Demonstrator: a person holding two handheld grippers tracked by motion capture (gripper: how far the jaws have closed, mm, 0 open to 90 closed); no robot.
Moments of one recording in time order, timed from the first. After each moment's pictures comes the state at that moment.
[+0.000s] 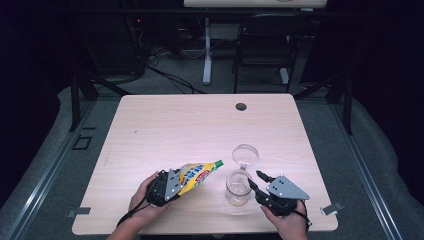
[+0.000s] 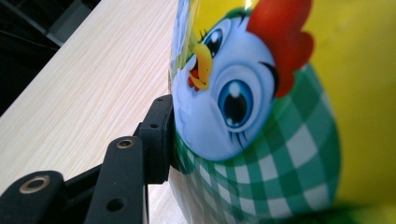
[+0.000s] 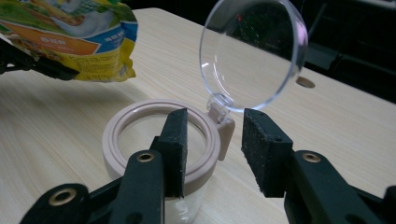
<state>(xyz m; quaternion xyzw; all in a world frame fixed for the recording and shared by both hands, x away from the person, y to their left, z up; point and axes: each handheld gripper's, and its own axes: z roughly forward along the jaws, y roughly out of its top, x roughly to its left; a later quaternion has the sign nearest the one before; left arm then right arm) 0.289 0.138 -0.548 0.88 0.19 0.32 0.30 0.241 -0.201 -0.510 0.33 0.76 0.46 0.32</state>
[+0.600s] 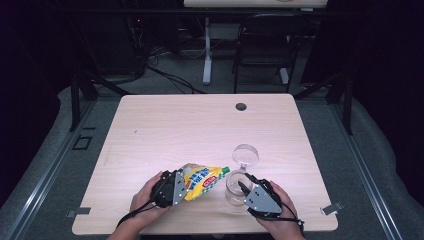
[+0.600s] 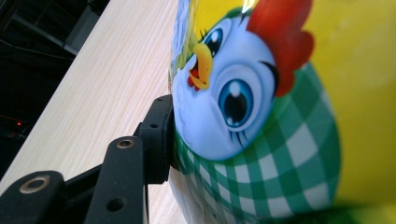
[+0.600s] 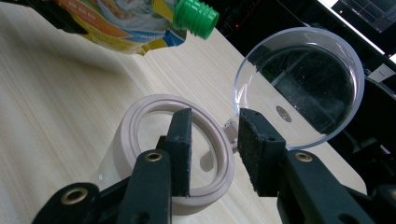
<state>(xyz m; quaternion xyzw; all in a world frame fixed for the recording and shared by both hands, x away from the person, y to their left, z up) 0.285 0.125 -0.550 0.88 0.15 0.36 0.27 0.232 -0.166 -0.512 0.21 0.80 0.37 0.42</state>
